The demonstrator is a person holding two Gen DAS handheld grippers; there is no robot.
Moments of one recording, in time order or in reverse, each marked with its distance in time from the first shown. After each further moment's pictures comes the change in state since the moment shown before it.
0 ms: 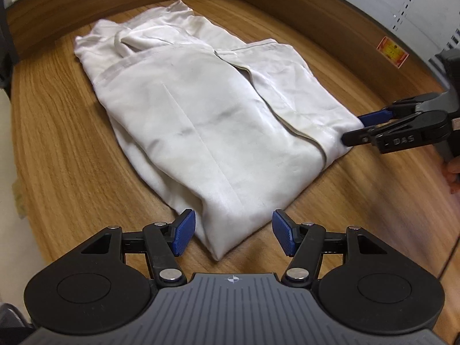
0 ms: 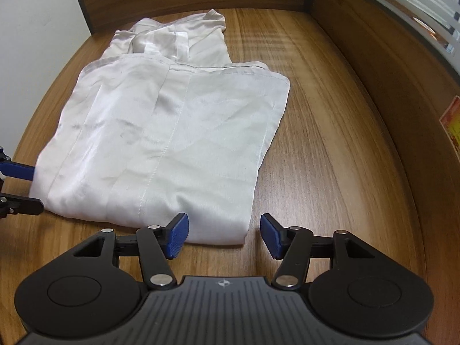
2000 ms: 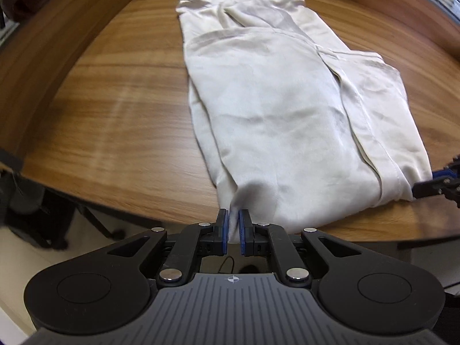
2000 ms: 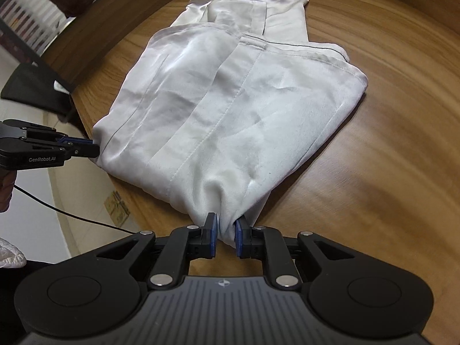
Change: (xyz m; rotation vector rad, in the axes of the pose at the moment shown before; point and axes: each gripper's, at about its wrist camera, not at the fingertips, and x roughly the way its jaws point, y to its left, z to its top) left arm -0.019 0.240 0.074 0.716 0.182 -0.133; right arm 0.034 0.307 0.015 0.863 -0.097 -0.114
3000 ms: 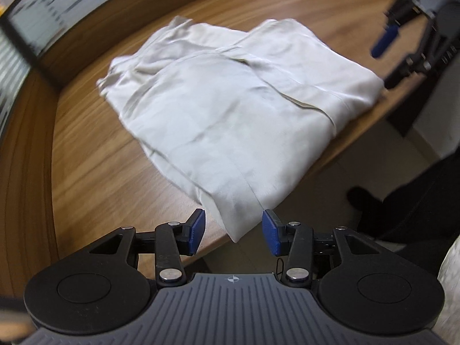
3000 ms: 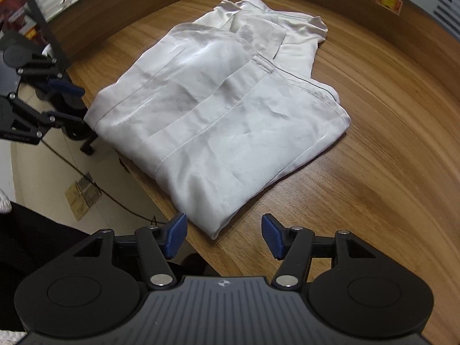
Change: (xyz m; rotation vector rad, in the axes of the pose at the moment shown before) left arm -0.026 -0.005 -0.027 0.792 -0.145 -0.081; right arm -0.020 0.046 -0.024 -0.215 -0.028 -0.219
